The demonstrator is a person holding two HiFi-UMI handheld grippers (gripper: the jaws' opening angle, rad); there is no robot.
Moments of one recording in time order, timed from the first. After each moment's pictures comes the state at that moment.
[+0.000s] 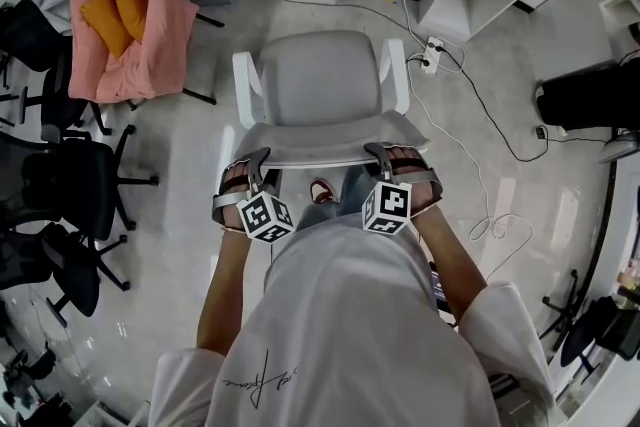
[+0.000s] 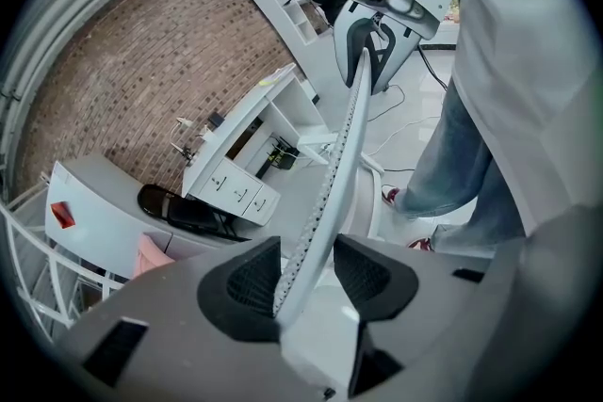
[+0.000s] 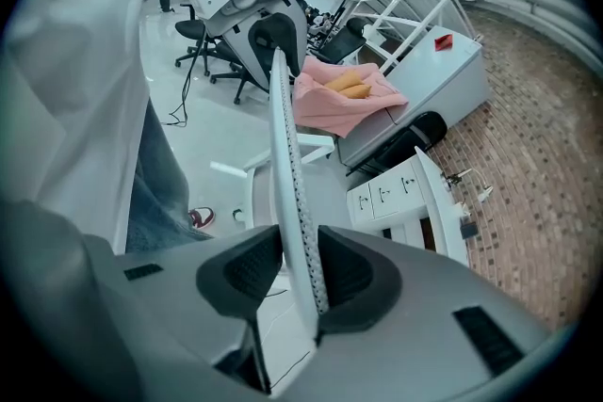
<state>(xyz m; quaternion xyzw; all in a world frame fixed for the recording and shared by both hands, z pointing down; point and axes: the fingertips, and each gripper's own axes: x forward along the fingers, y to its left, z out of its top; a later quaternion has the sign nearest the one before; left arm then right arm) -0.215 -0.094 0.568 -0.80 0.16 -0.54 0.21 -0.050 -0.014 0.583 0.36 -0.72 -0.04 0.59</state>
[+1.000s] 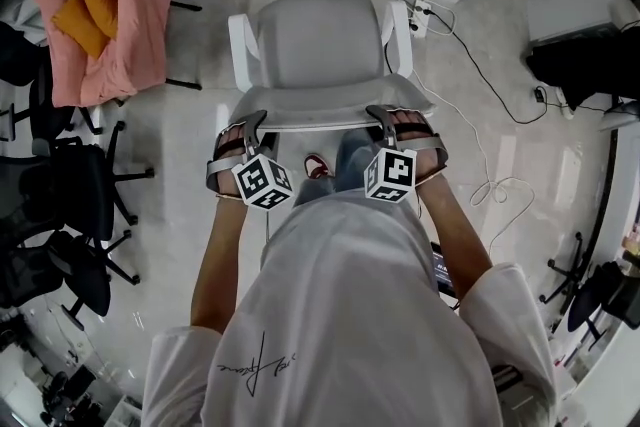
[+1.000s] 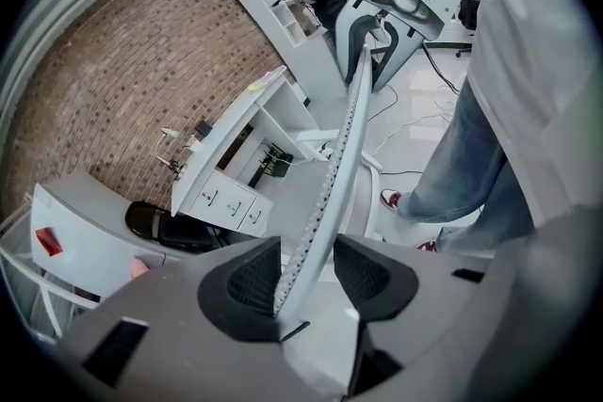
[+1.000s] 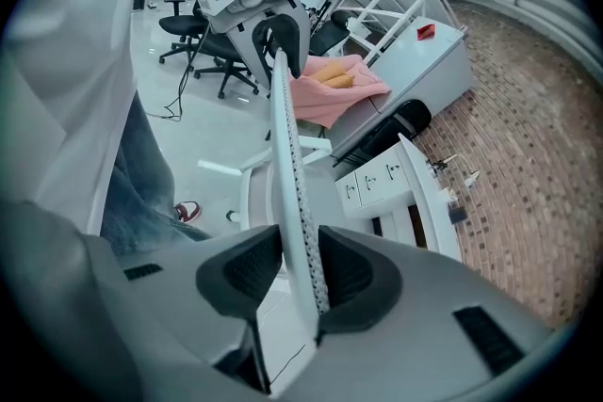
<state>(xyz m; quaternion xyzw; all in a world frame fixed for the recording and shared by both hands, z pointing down) -0.151 -0.125 0.569 -0.80 0.12 -0.54 0.23 0.008 -0.032 0.582 0.39 -0.70 -0.04 0.59</state>
